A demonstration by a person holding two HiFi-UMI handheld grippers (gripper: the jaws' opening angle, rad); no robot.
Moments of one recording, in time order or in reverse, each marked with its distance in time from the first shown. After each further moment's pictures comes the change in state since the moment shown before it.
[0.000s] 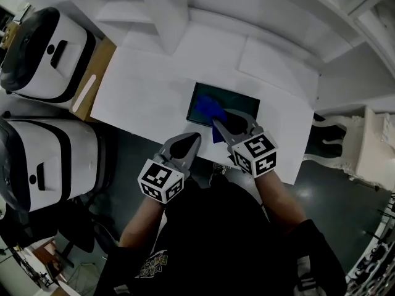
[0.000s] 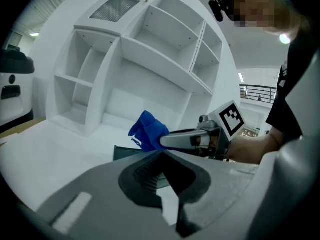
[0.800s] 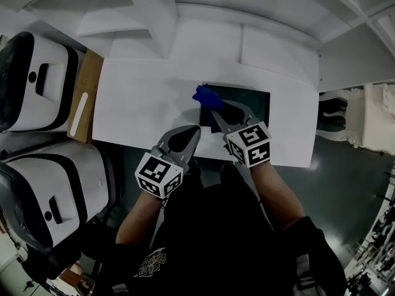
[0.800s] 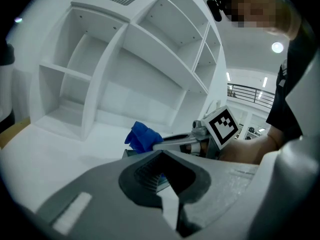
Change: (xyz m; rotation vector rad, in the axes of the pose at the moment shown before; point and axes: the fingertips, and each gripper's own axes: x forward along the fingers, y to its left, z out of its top) left arm 0.001 0.070 0.015 0.036 0.088 -0.180; right arm 0.073 -0.013 -0.005 0.107 0.047 -0.211
